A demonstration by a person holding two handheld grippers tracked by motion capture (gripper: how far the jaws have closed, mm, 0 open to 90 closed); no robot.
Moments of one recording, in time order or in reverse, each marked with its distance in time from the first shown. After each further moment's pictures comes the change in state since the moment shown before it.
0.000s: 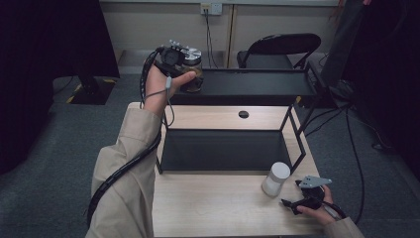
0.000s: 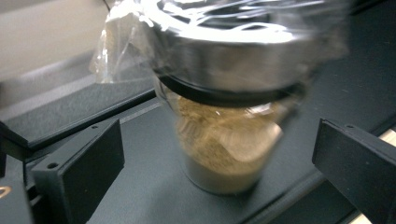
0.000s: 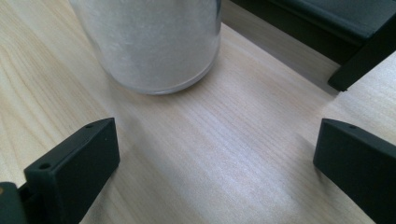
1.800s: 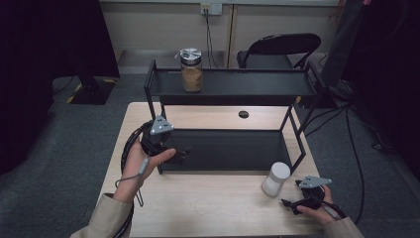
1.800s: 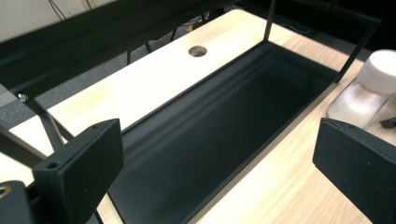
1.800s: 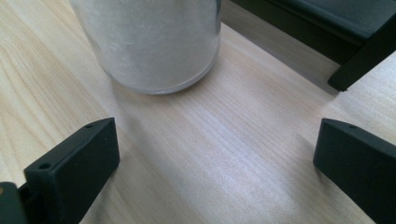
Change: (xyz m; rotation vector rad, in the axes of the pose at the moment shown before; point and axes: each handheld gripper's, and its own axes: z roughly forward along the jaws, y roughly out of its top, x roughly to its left) left arm -0.017 -0.172 -0.033 -0.013 -0.158 0.096; right arm 0.000 0.000 0.000 0.000 0.000 0.000
